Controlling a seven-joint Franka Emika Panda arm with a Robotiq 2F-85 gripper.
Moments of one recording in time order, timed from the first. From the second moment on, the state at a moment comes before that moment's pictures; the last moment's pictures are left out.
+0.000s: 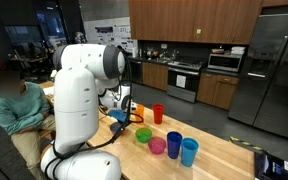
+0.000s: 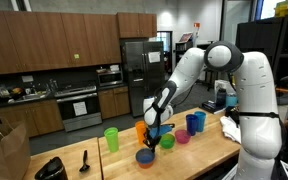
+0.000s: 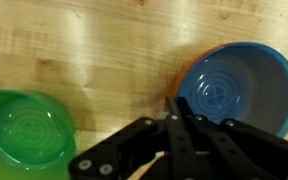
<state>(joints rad) 0.23 0.24 0.18 -2.38 0.14 2.57 0.31</state>
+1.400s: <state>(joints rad) 0.23 0.14 0.23 -2.43 0.15 2.56 0.37</state>
